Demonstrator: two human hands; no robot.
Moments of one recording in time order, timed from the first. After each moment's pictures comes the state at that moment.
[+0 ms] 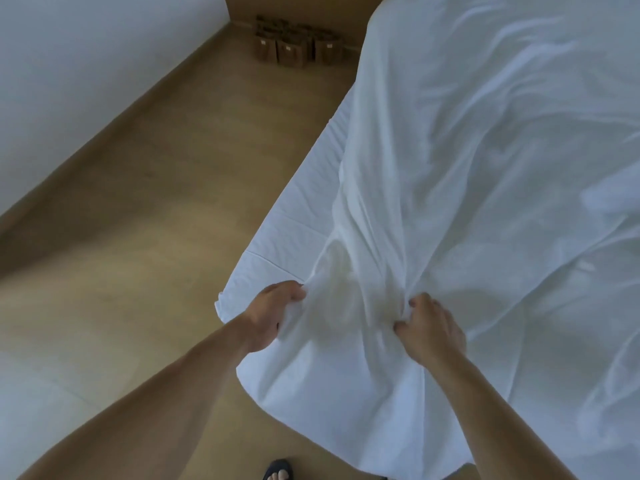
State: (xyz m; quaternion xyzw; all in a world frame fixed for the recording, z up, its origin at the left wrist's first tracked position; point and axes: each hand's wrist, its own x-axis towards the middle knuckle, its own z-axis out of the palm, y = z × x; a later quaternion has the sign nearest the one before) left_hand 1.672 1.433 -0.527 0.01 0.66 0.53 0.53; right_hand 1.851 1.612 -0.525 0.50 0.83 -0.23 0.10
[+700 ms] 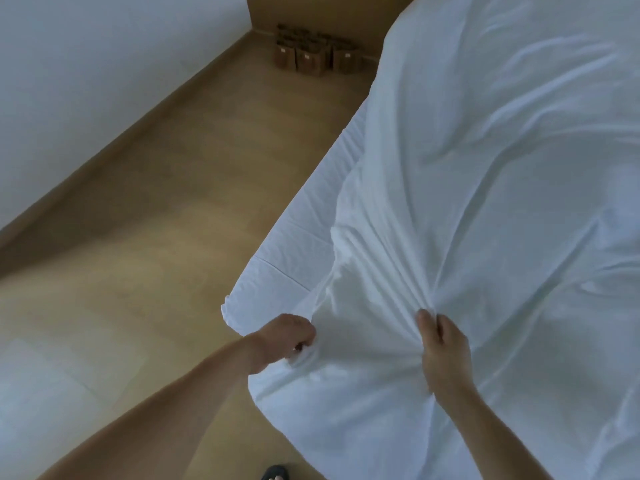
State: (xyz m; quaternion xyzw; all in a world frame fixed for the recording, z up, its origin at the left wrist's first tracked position) left_hand 1.690 1.432 -0.526 0.08 0.75 0.35 0.55; right_hand 1.866 1.609 -0.514 0.48 0.69 -0.52 -0.15
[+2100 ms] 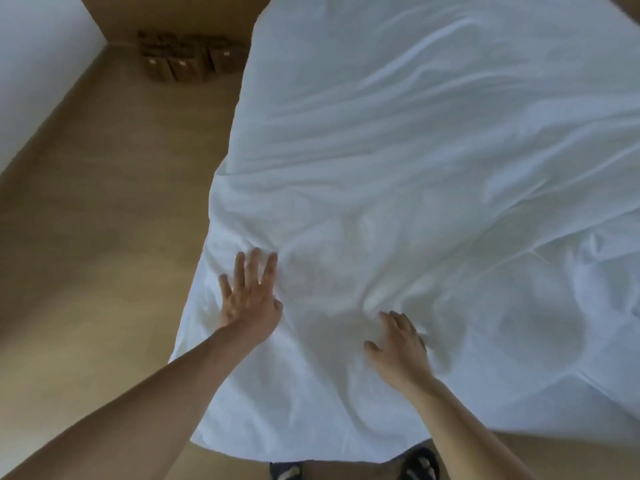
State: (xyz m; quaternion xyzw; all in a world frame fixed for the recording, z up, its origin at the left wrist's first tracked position) left_hand 1.643 1.530 -0.546 0.43 0.89 -0.06 0.15; right_hand 1.881 1.622 -0.561 0.53 0.78 -0.31 0.13
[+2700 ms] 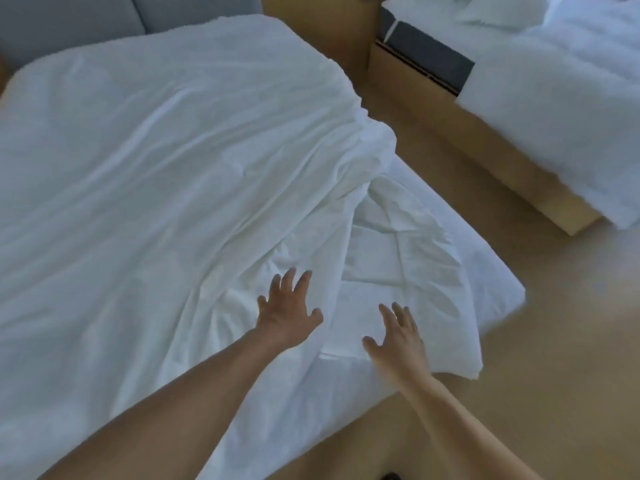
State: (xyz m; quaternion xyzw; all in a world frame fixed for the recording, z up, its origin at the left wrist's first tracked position) left_hand 2.066 1.808 -0.491 0.68 0.69 -0.07 0.25; right_hand 2.273 1.757 -0.515 0.73 0.60 -0.32 -0.06
